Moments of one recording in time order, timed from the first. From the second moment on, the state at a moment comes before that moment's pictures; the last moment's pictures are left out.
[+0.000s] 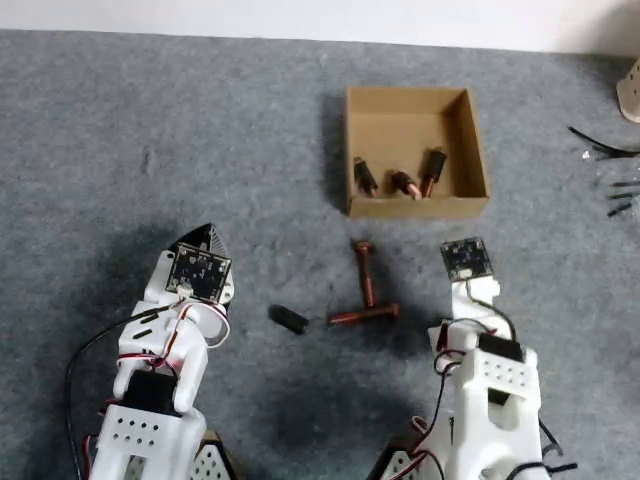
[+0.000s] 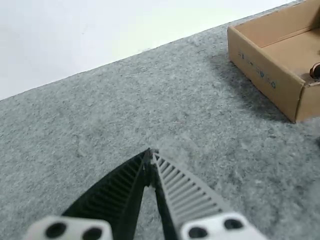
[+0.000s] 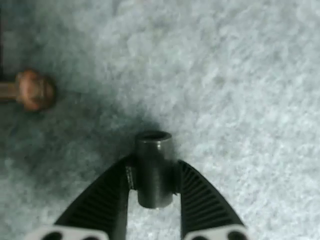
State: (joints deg) left arm 3.2 -89.1 96.2 20.7 -9.8; right arm 8.7 -45.7 81.2 40.3 28.2
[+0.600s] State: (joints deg) left arm 3.2 -89.1 96.2 20.7 -9.8; right arm 2.7 -66.4 81.8 36.4 19.8
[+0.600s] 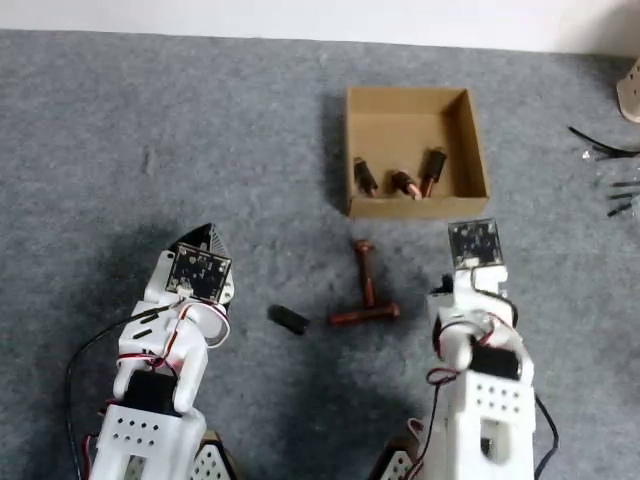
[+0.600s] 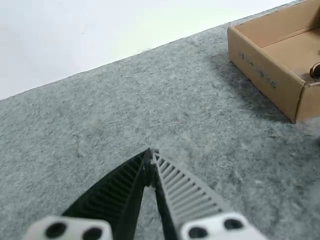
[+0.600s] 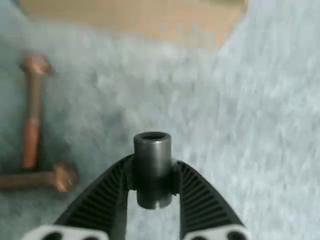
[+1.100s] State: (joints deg) left arm 3.8 -89.1 96.2 20.7 -9.8; right arm -3.0 -102.7 95.9 32.2 19.4
